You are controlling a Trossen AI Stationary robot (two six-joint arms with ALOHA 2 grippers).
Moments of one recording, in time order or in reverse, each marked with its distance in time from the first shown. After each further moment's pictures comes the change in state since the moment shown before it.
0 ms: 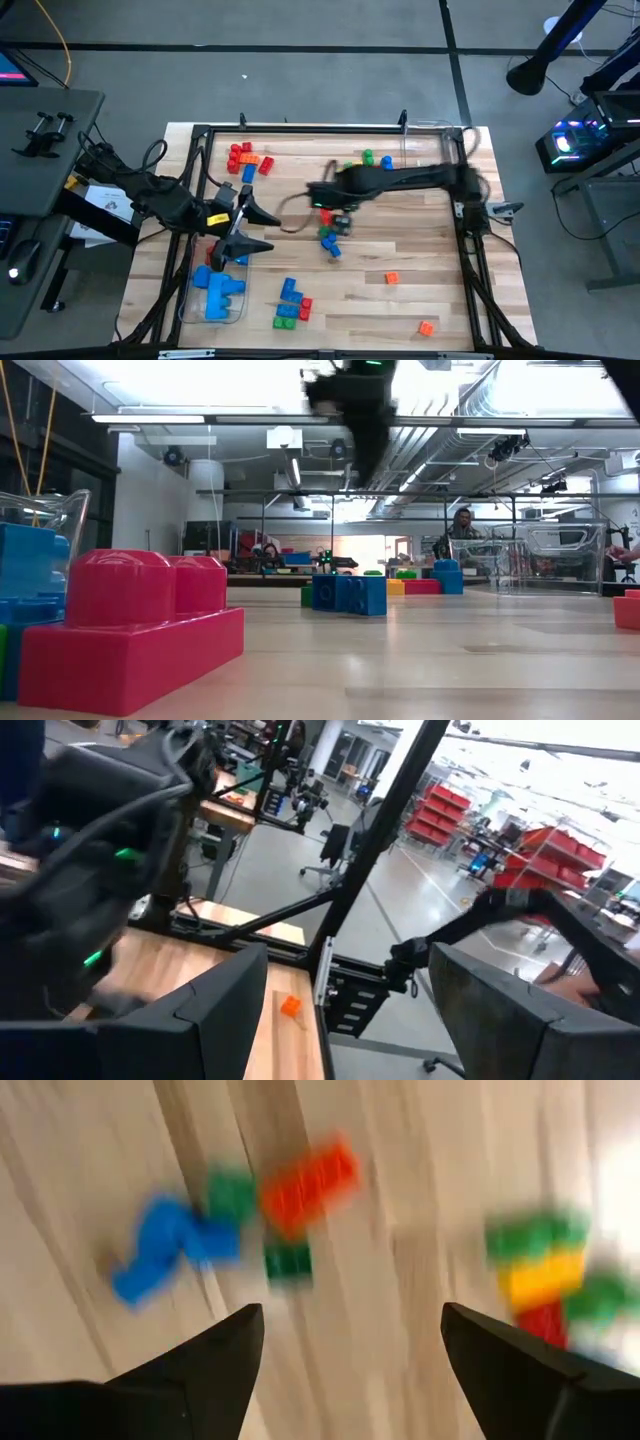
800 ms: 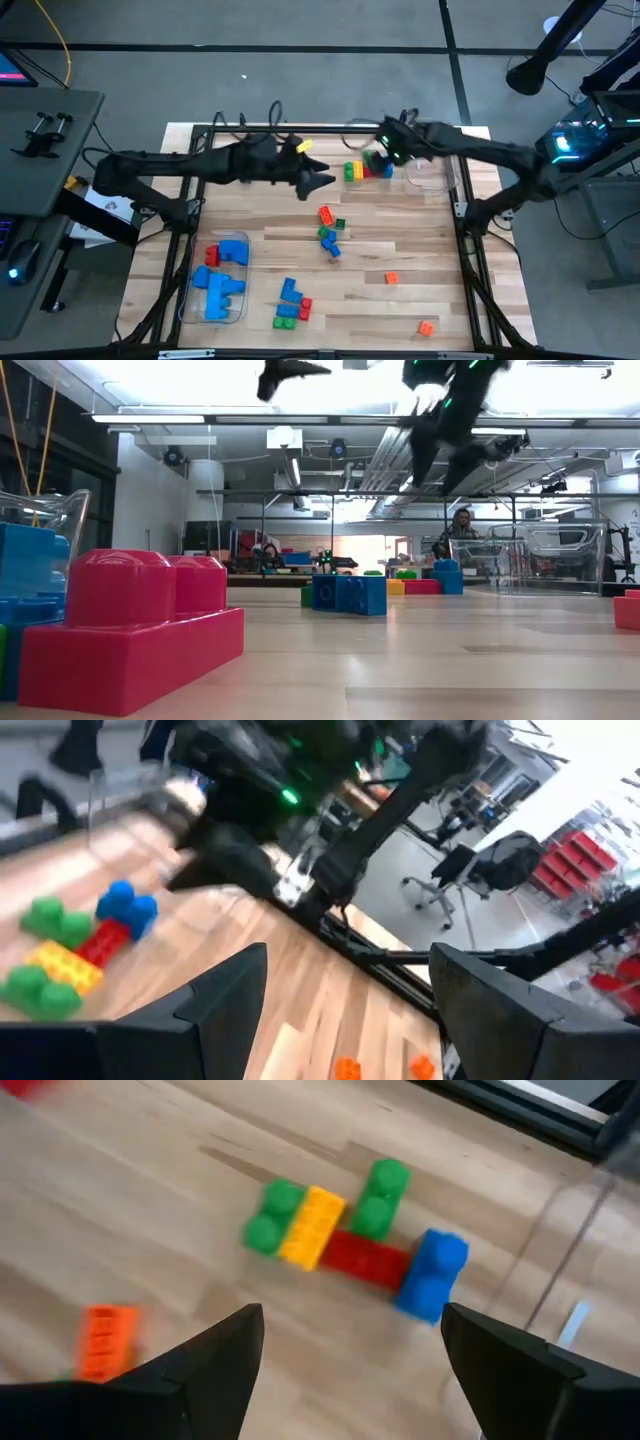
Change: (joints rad) left arm 0.592 0.300 0.000 0.112 0.319 -0.181; right arm -0.461 -0.535 -0.596 0.362 -0.009 0.353
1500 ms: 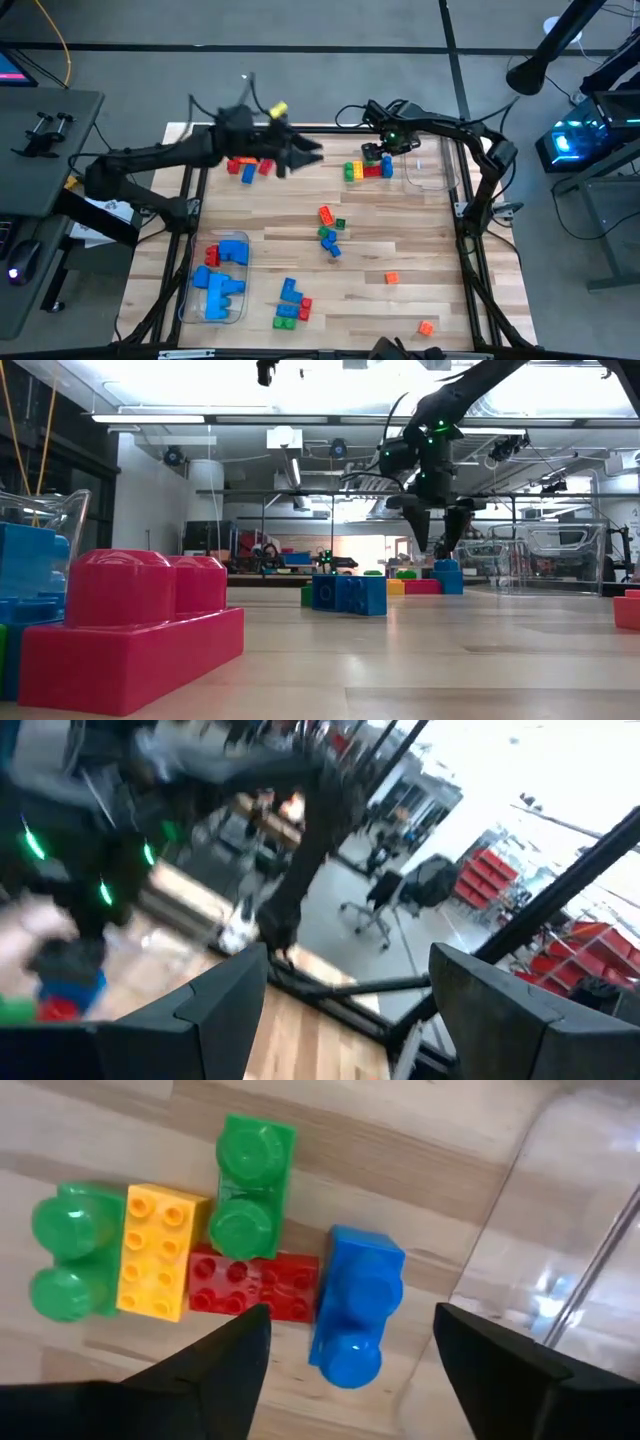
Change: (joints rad) left arm 0.187 -0.103 0.000 0.092 0.284 0.057; right arm -0.240 0.358 0.126 -0.113 -0.116 0.006
